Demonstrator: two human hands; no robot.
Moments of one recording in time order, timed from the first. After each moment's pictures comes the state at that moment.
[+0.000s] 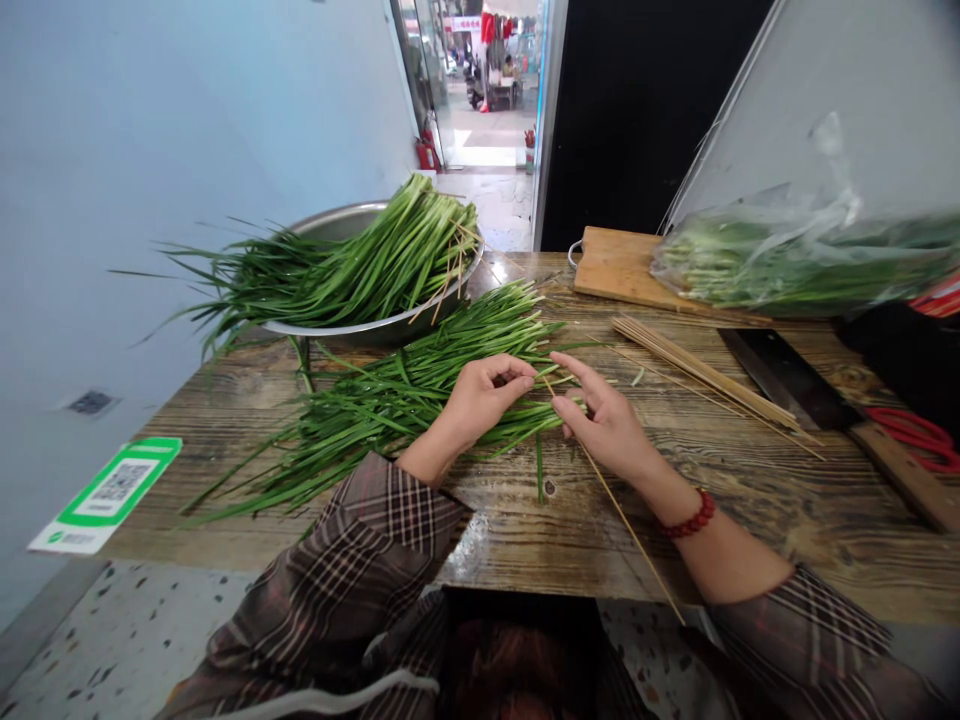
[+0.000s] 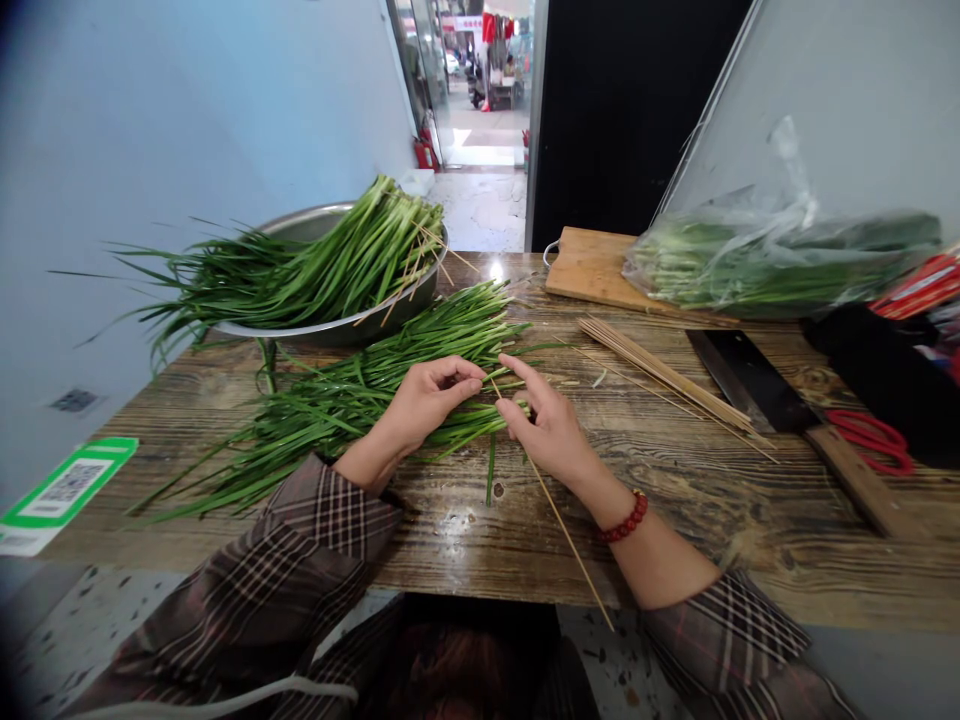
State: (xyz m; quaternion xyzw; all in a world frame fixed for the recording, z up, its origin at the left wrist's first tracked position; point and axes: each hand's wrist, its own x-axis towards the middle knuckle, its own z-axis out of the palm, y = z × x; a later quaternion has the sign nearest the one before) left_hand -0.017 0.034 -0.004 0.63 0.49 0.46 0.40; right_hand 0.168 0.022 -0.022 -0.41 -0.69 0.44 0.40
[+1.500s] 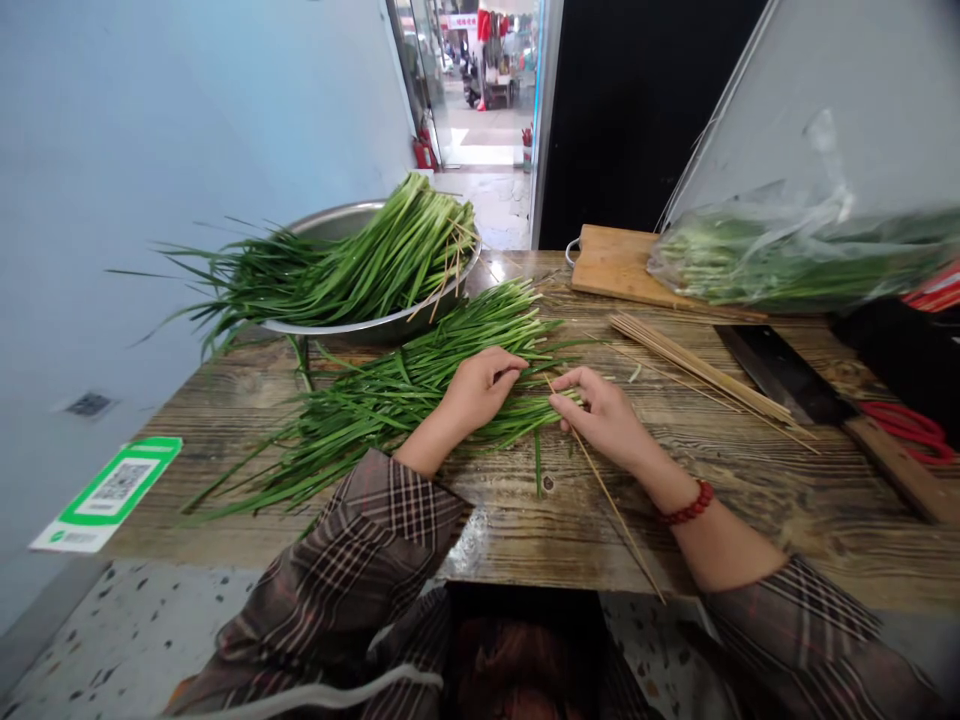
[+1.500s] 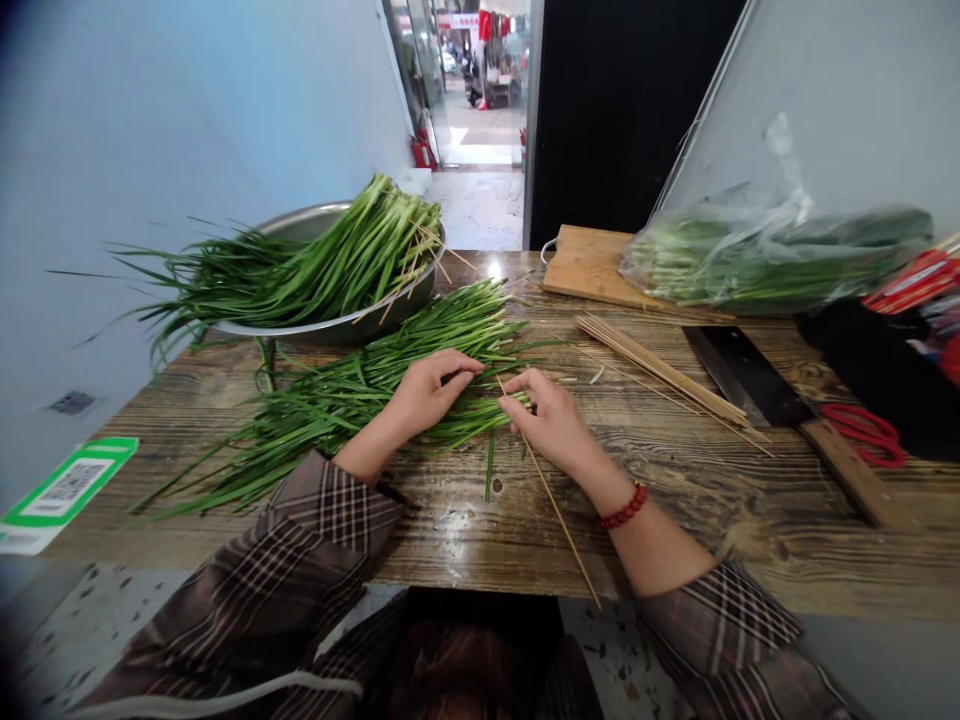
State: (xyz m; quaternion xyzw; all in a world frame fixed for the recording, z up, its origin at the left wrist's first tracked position) left_hand -0.032 0.050 -0.018 0.78 0.48 0.35 0.20; right_hand 0.173 0.034 -0.034 -0.48 -0.71 0.40 0.34
